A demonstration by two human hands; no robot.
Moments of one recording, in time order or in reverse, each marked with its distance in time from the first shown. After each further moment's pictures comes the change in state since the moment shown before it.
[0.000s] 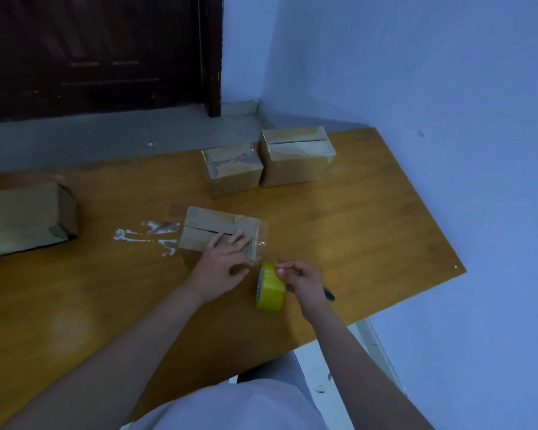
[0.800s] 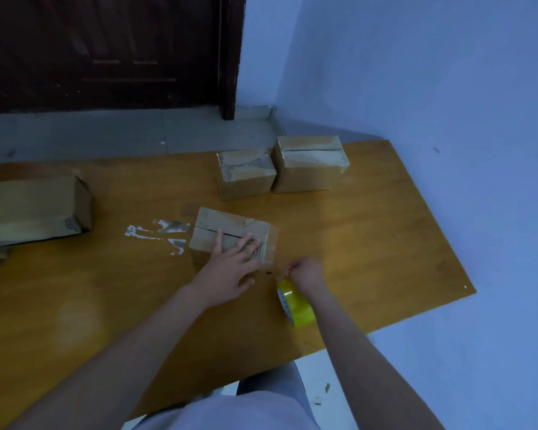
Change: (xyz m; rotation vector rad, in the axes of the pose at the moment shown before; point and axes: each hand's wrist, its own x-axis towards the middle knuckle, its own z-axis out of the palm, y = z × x) left_hand 0.000 0.004 -0.011 0.407 -0.201 0.073; right_hand 0.043 -0.025 0.013 -1.006 -0.015 0.040
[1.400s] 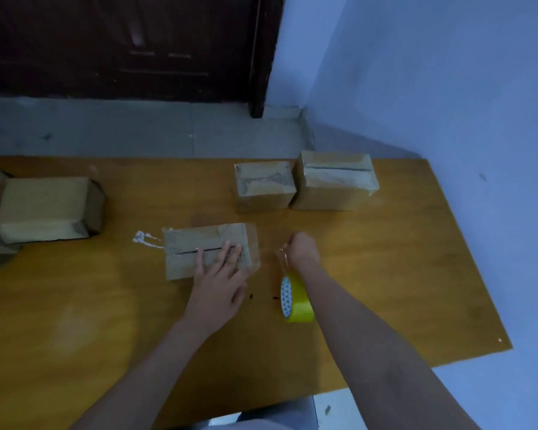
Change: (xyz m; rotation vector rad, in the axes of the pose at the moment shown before) left_hand -0.004 -0.004 0.022 0.032 0.244 -0.400; right_hand 0.096 -0.066 -0.015 -0.140 0.003 -0.041
